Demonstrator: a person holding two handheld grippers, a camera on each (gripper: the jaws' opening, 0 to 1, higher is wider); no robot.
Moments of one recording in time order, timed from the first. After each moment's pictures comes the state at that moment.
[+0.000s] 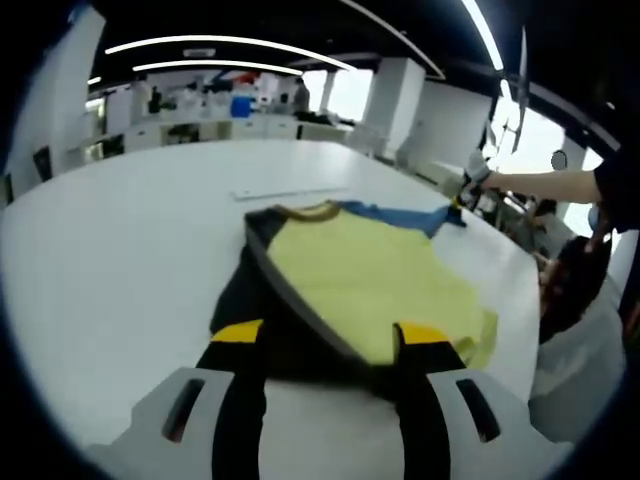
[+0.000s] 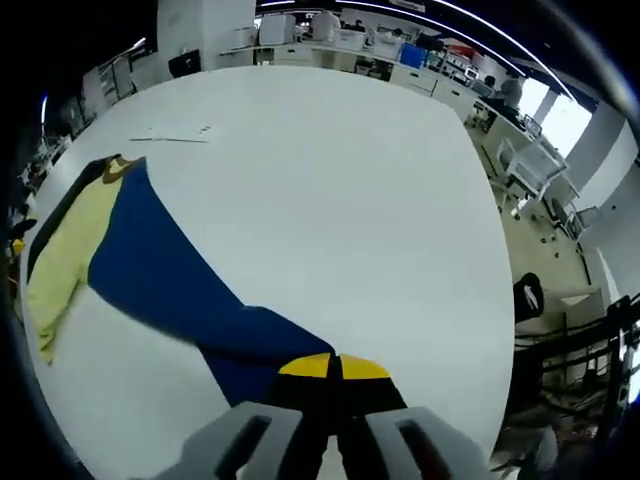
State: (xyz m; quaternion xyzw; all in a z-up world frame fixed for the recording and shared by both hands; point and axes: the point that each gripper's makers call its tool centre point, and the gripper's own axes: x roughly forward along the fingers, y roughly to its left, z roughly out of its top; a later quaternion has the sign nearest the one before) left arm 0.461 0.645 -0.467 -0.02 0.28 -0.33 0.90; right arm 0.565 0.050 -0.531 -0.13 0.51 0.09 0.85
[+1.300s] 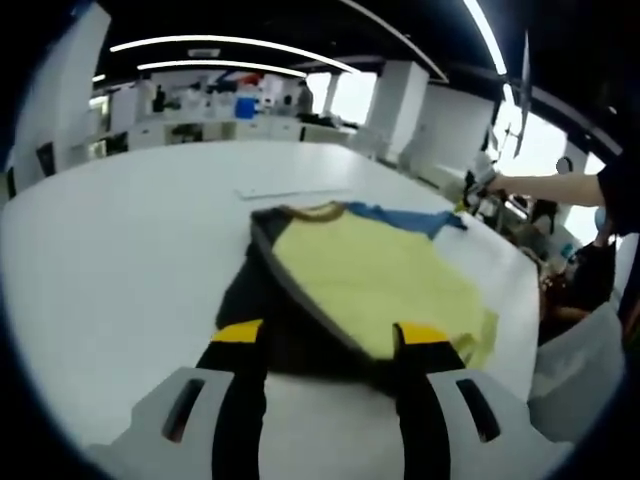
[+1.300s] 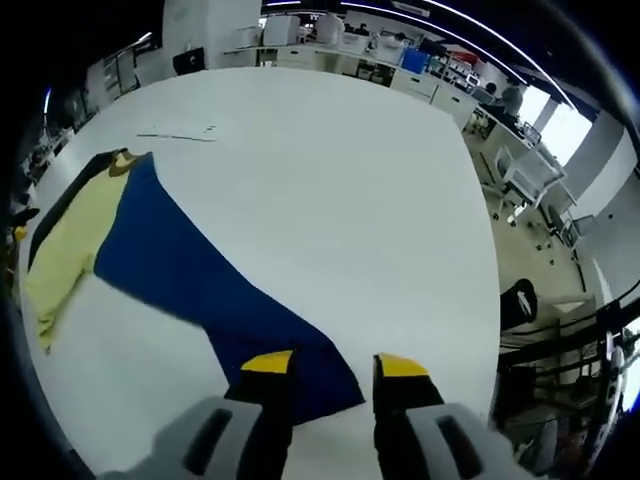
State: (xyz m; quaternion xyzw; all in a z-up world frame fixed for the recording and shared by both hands) left arm 0.458 0.651 -0.465 -0.02 0.28 -0.33 0.90; right arm 0.550 0.043 -0.513 -0.14 0.50 0.08 0.85
